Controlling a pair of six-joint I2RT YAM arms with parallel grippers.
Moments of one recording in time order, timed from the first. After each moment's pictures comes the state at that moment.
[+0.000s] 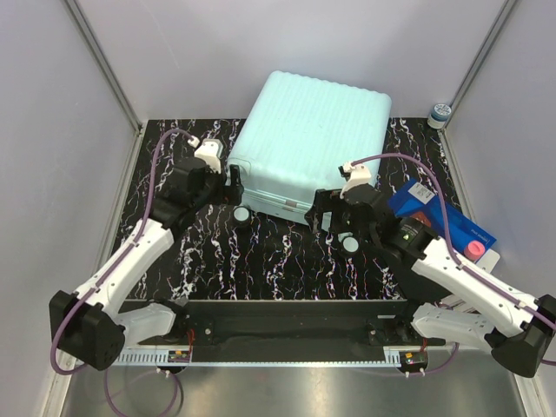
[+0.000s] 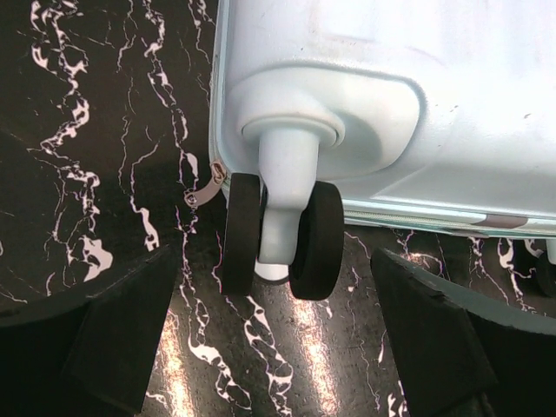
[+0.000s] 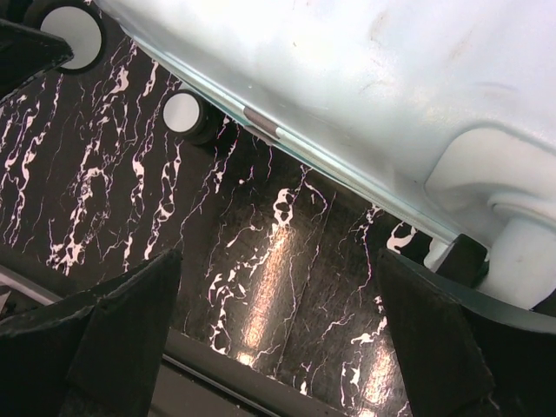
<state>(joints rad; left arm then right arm) -0.40 1.13 0.97 -0.34 -0.05 -0.21 0.83 1.03 1.00 -0.49 0.26 0.53</state>
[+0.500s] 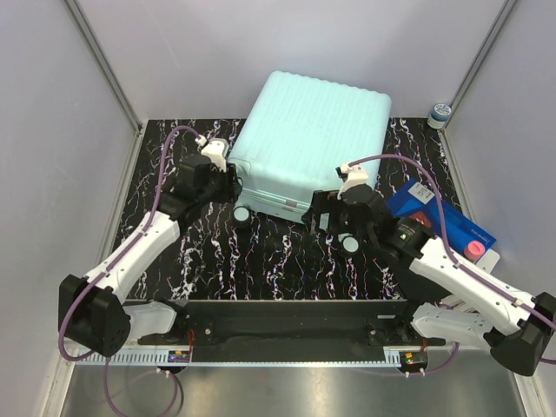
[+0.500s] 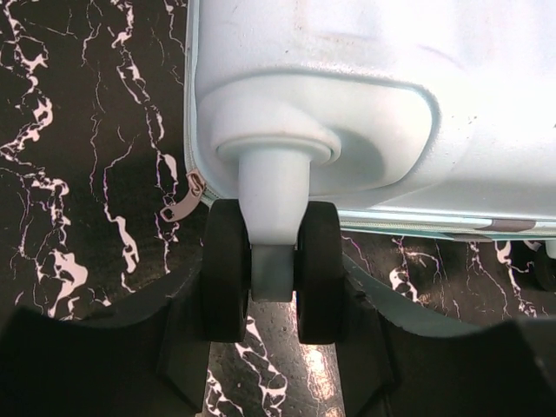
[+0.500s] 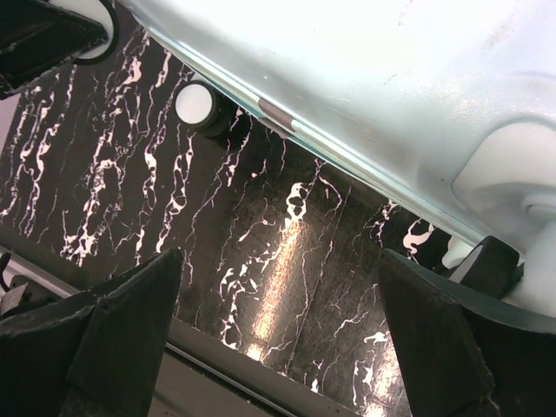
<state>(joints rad) -0.39 1.23 0.97 -0.28 0.02 -0.20 0.83 1.04 0.99 -0.47 0.22 0.55</state>
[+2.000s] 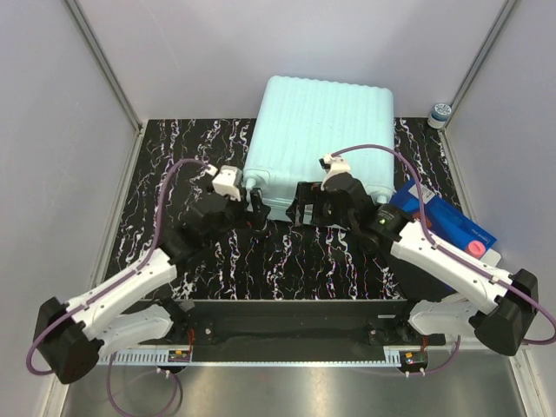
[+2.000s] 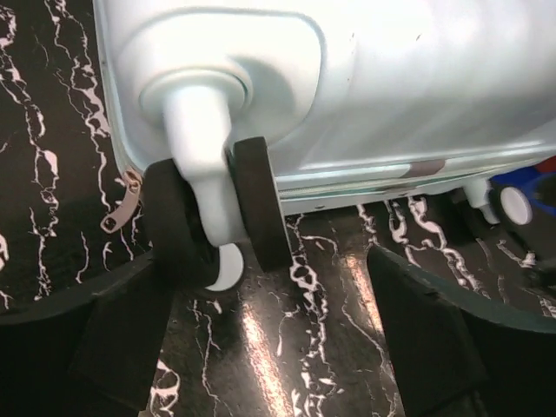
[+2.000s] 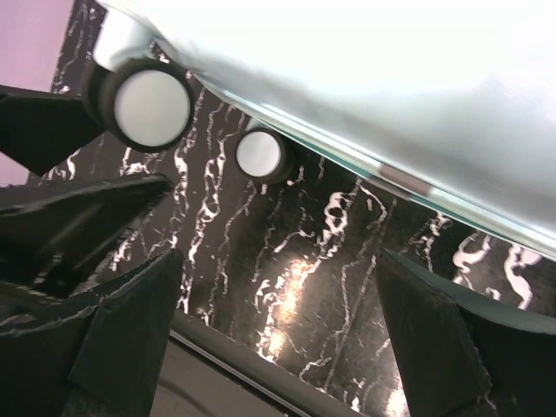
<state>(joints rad) -0.74 1.03 0.74 -0.08 -0.22 -0.37 0.83 1.19 1.07 -0.43 0.16 0.61</state>
